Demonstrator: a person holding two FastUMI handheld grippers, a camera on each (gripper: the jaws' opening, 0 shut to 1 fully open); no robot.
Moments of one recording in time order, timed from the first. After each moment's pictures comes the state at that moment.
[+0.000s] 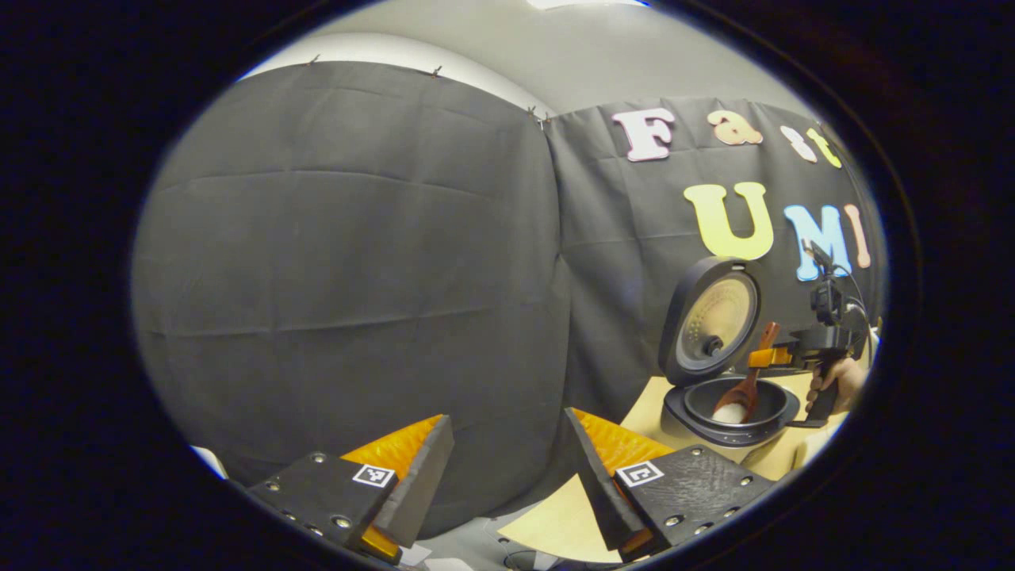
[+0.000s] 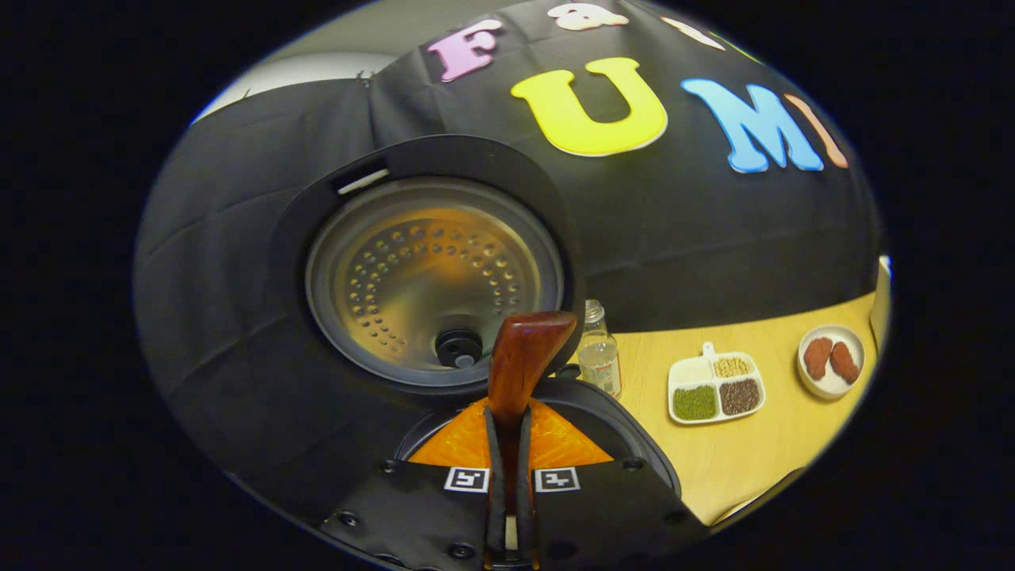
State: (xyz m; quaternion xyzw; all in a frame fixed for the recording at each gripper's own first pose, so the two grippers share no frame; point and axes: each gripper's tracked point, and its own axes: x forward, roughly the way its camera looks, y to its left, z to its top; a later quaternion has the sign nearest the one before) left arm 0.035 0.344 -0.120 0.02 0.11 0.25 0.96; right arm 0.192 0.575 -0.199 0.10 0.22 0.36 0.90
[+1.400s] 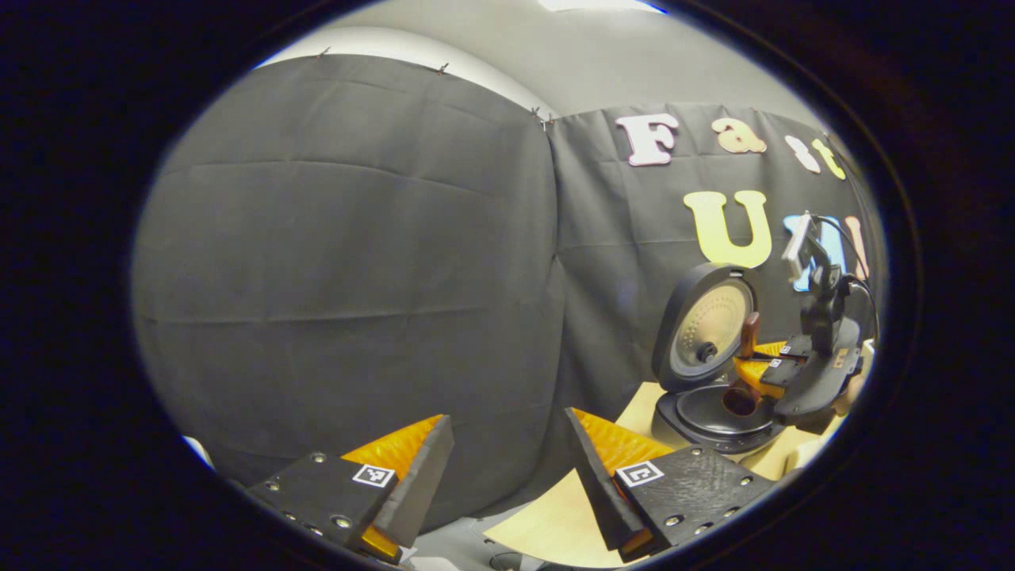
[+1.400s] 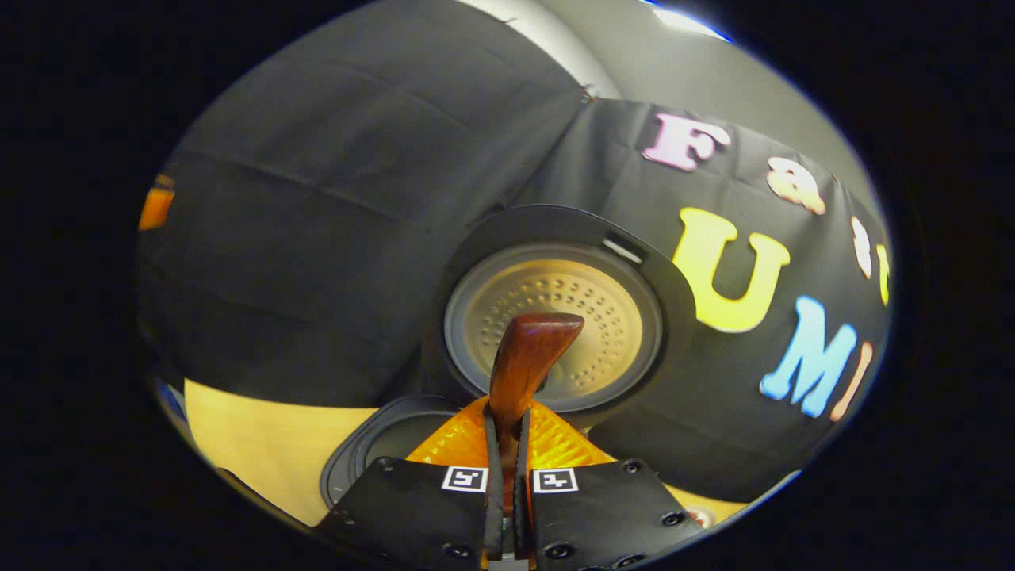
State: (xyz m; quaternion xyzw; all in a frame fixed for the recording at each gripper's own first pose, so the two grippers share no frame) left arm 0.044 0.342 -0.127 0.00 0.10 0.24 0.97; right arm 0.143 0.586 -0.160 -0.16 0.04 0.42 0.89
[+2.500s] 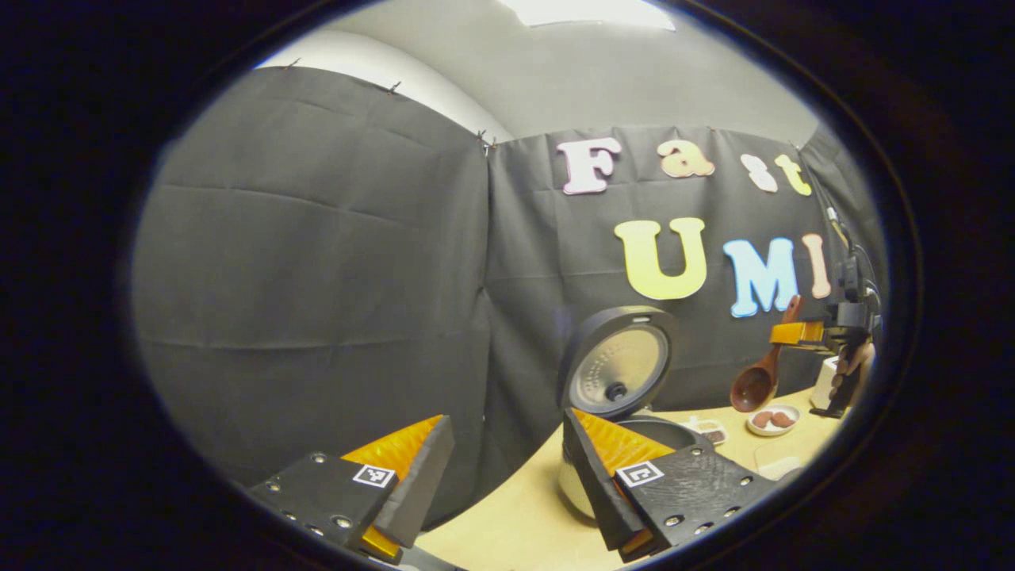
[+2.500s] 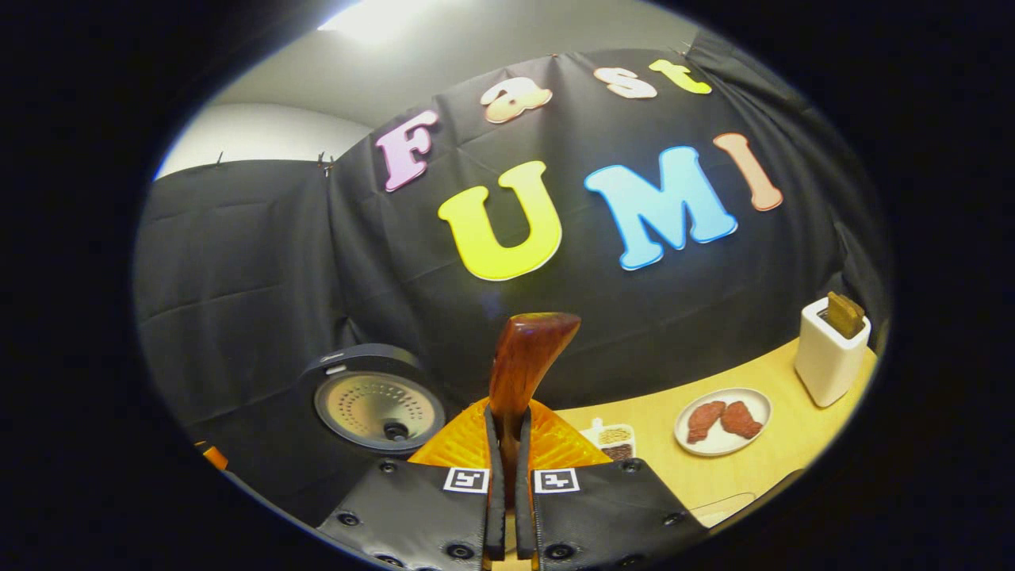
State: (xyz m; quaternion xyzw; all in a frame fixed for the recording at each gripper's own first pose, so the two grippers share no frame) left arm 0.092 0.218 -0.060 -0.01 0.05 0.13 0.99; right arm 0.217 0.332 -0.089 0.18 0.13 0.24 0.94
